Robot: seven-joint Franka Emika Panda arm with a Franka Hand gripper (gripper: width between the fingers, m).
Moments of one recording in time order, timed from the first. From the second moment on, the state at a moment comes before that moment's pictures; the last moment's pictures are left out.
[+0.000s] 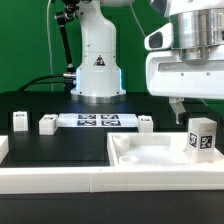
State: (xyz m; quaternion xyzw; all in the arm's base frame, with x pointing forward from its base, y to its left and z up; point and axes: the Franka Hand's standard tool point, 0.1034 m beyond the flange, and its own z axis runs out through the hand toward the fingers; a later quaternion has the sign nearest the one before) arm 0.627 0.123 0.082 -0.90 0.42 -0.02 0.07
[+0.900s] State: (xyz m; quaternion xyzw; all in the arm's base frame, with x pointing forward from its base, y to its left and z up) arm 0.626 0.119 0.079 -0.99 0.09 -0.04 0.03
